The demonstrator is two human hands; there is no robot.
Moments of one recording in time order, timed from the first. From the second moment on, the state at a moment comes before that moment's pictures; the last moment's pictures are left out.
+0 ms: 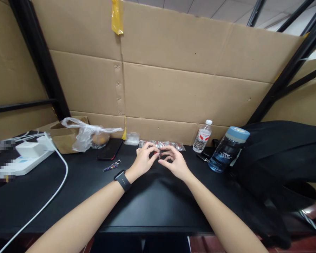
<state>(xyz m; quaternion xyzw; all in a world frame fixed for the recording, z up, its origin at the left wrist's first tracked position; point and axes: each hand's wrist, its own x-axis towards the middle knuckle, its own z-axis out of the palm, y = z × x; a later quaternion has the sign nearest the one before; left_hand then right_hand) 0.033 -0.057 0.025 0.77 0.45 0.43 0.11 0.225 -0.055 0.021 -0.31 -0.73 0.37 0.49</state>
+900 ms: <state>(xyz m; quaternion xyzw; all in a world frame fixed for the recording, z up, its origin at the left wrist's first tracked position) 0.032 -0.053 0.013 0.82 0.42 0.38 0.10 0.239 -0.042 0.022 -0.38 -0.81 0.24 0.38</state>
